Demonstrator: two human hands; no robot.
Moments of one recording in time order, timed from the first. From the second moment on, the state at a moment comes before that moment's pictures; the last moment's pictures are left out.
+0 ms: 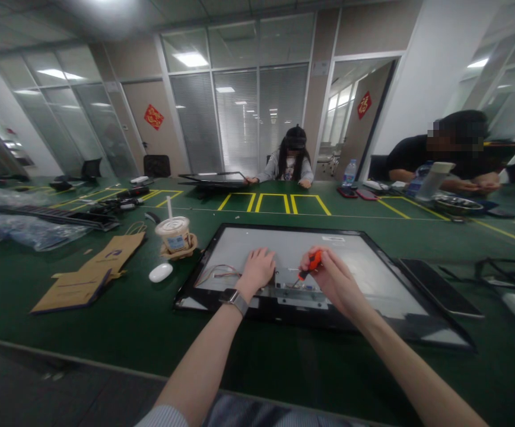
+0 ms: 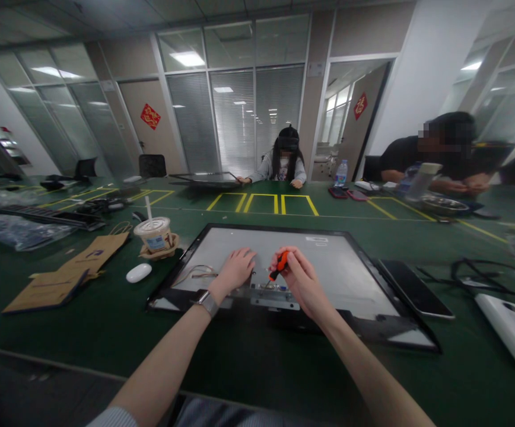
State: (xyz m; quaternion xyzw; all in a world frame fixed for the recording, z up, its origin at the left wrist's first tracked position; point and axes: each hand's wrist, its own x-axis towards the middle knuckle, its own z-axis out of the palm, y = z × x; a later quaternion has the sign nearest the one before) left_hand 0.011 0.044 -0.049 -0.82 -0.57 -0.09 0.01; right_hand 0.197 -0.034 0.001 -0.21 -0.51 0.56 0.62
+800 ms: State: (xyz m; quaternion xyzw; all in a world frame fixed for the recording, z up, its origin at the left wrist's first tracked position) left_hand 0.011 0.043 -0.050 -0.82 -0.56 -0.10 0.03; right_hand 0.202 -0.034 -0.001 -0.34 -0.58 0.40 0.62
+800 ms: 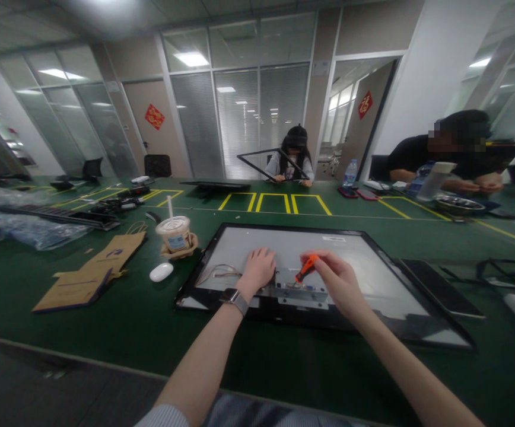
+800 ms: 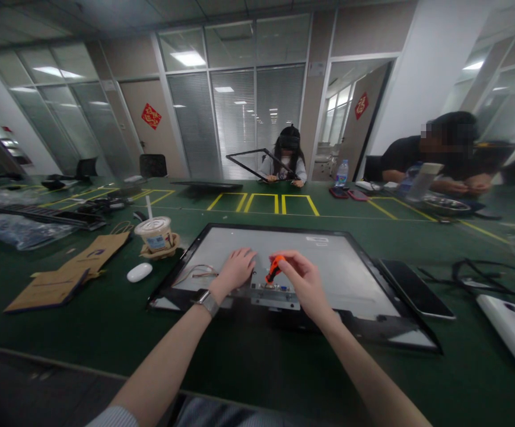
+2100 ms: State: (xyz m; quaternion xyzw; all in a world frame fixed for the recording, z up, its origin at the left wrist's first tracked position) left_hand 0.010 0.048 -0.056 -0.82 -0.56 -0.11 0.03; right_hand 0.200 -0.040 0.000 -0.35 -0.61 0.25 0.66
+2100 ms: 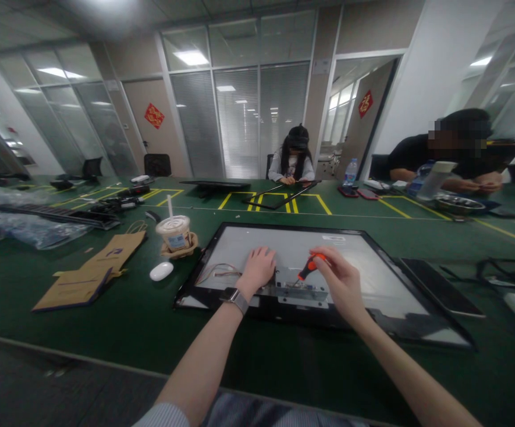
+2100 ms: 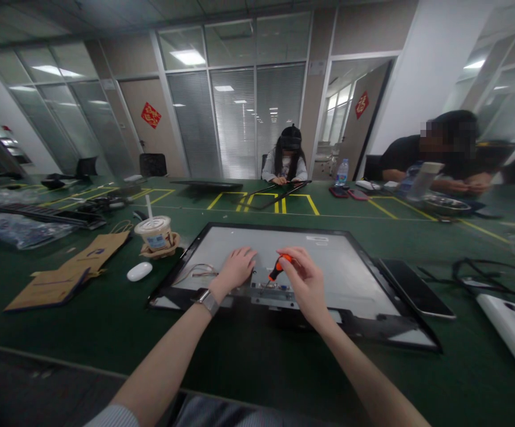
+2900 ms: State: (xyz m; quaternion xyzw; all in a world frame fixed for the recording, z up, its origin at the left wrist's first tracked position) left_hand 0.011 0.046 -0.055 -0.82 -0.56 -0.11 0.03; right_hand 0.199 -0.038 -0.007 -0.33 -0.65 0.23 0.64
